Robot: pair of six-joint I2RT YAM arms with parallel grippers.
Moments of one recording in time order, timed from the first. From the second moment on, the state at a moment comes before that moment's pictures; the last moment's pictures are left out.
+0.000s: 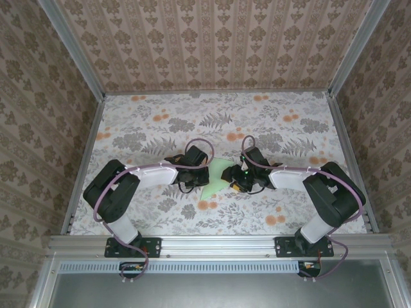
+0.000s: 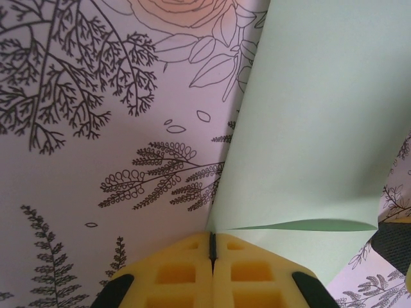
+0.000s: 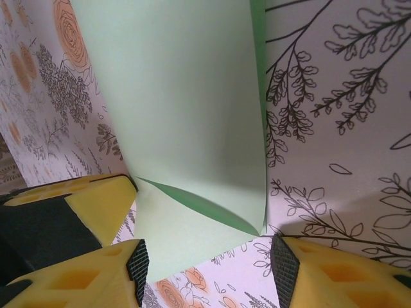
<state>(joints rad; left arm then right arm) -0.79 1.68 0.85 -0.27 0.15 -0.83 0.55 1.60 0.67 -0.01 -0.43 1.07</state>
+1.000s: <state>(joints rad) -0.79 1.68 0.85 -0.27 0.15 -0.83 0.55 1.69 0.68 0.19 -0.53 1.14</state>
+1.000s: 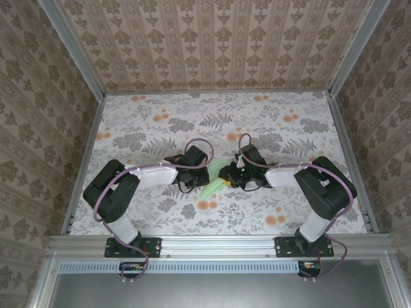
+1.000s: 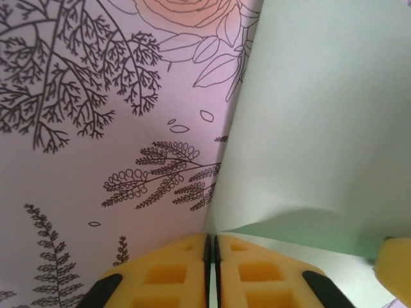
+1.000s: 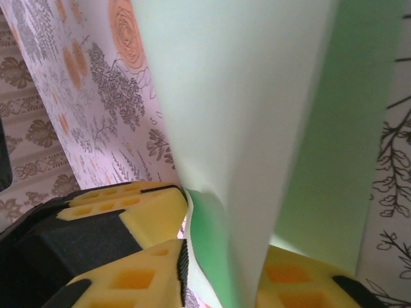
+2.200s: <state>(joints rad) -0.97 1.33 0.53 0.14 0.02 -0.27 0.57 1.52 0.81 -0.37 -0.29 1.18</state>
